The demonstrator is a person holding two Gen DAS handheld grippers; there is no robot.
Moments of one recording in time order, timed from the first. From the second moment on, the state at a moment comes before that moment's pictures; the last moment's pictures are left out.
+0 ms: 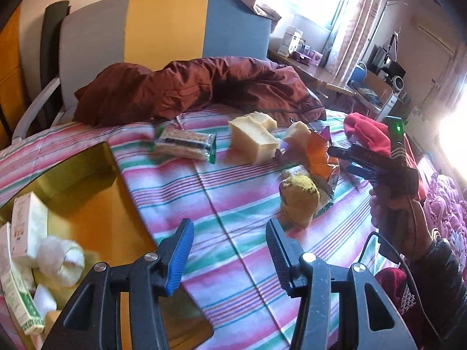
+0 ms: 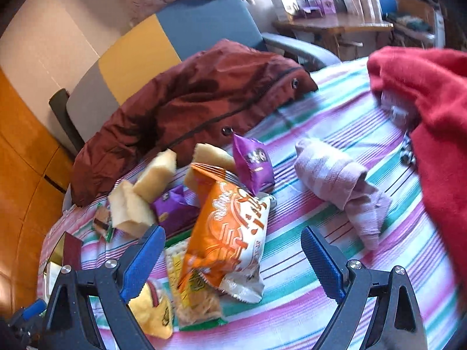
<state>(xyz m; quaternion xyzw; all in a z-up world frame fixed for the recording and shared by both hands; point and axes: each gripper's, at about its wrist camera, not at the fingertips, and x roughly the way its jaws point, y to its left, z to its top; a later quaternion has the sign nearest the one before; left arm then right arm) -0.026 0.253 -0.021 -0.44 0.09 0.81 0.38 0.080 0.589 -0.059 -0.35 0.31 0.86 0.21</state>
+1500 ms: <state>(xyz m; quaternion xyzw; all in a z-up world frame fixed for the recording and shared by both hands) -0.153 0.434 -0.099 -0.55 0.03 0.76 0.34 0.048 0.589 -0.086 -0.40 0.28 0.85 0.18</state>
